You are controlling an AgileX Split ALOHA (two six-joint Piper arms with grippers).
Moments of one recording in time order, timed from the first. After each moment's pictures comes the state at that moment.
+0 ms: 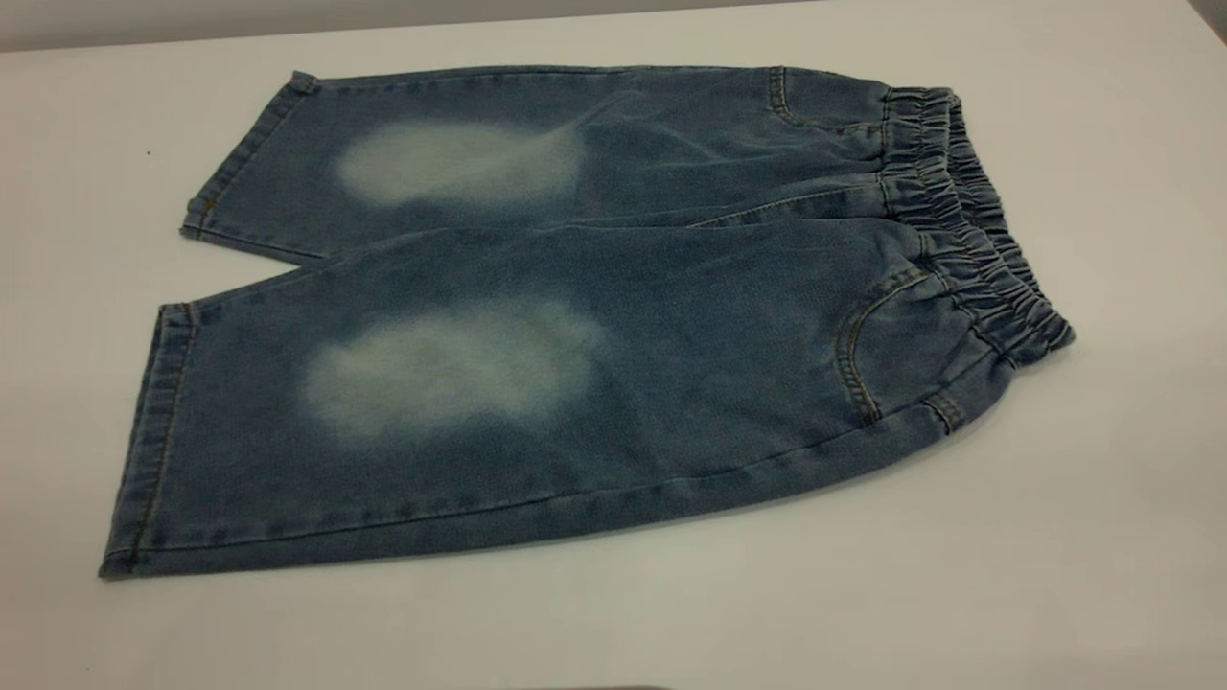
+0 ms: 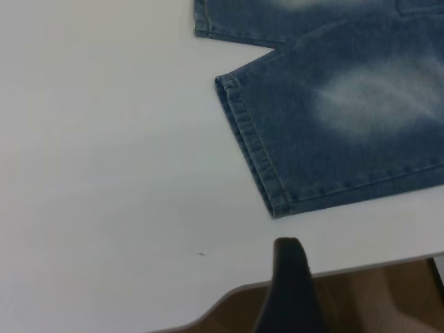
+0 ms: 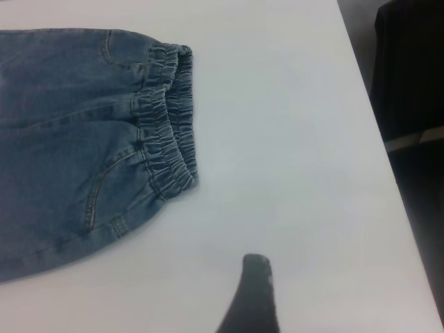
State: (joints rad) left arm -0.11 -0.02 -0.49 -0.03 1.13 0.03; right arm -0.05 -0.01 -0.47 0.08 1.13 0.03
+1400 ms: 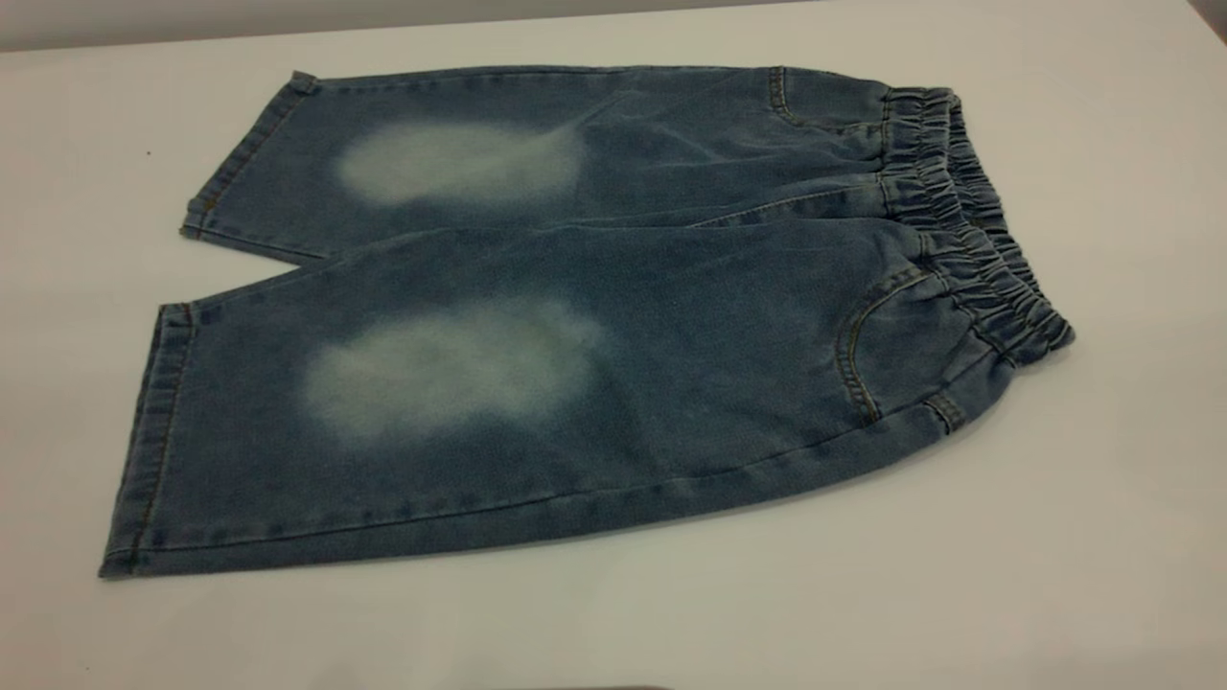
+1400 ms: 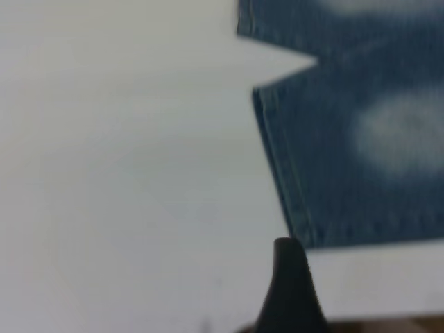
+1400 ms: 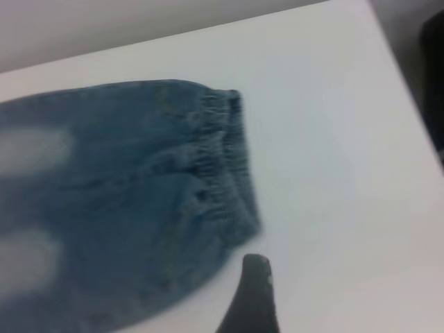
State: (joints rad) left arm -0.11 0.41 -0.58 0.05 0.90 -0.10; right arm -0.05 0.31 -0.64 0.20 0.99 0.10
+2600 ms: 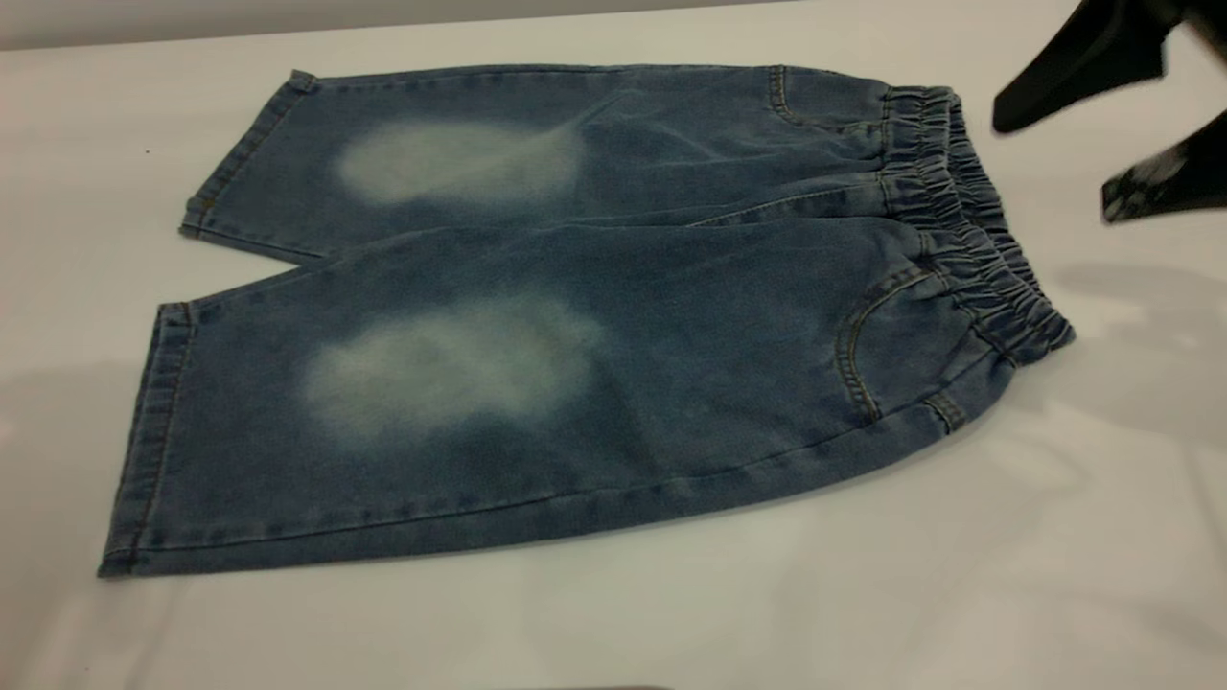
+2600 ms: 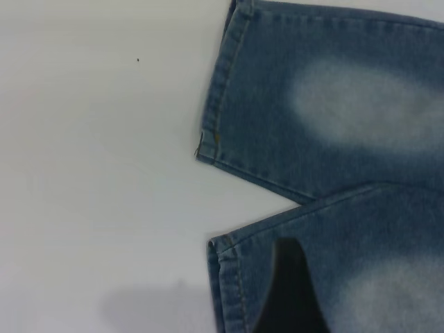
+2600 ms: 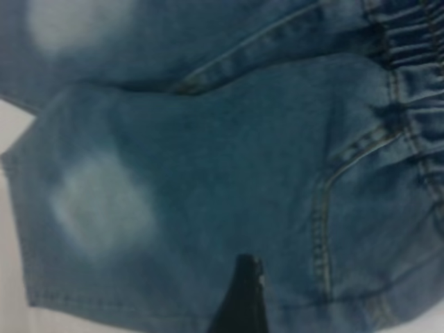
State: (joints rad) left arm -0.11 1.18 -0.71 0.01 0.25 -0.21; right arm -0.05 1.77 -0.73 1.35 0.62 -0.98
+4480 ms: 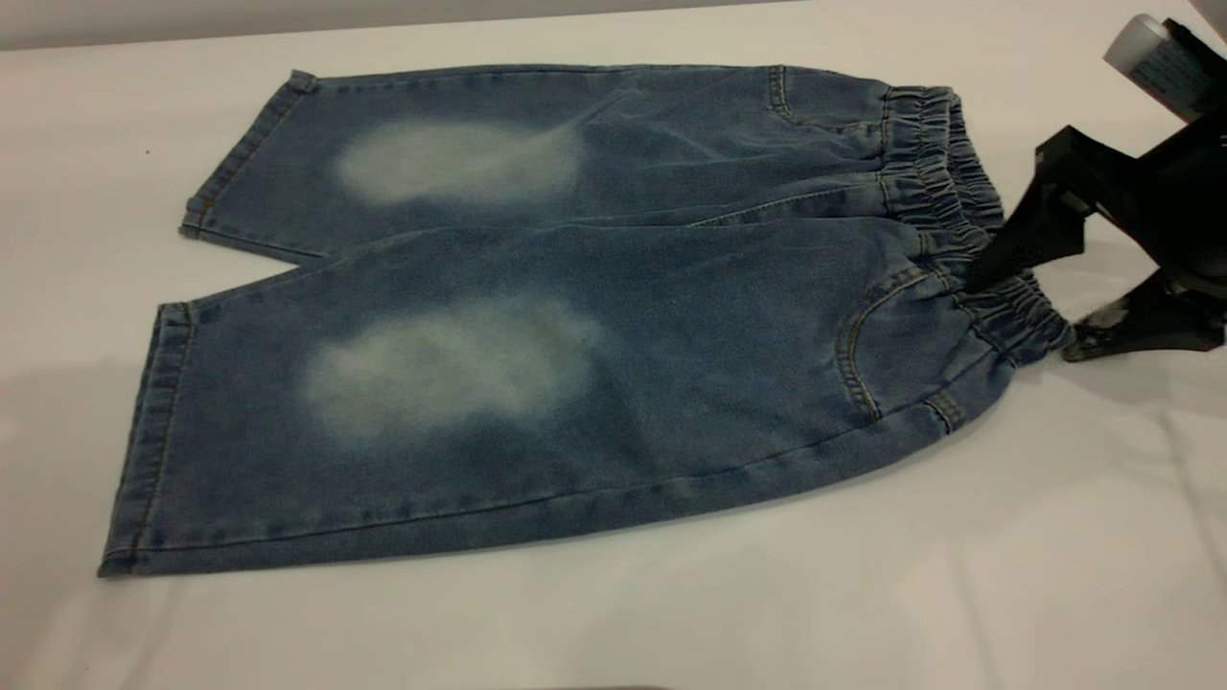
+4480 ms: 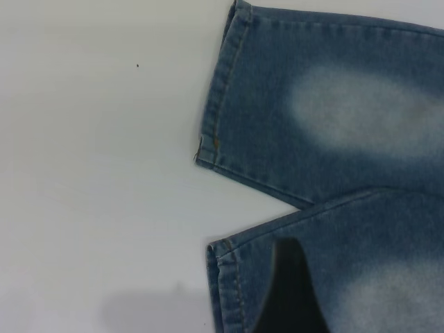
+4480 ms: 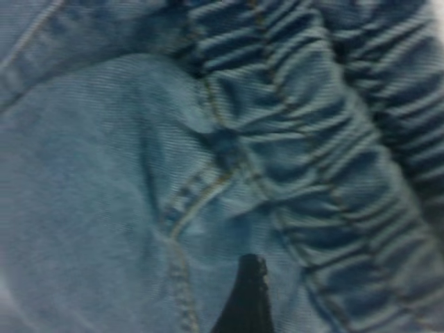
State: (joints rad) left arm -0.11 1.18 -0.71 0.01 0.25 -0.21; right arm -0.06 2.10 -0.80 1.49 0.54 -1.14
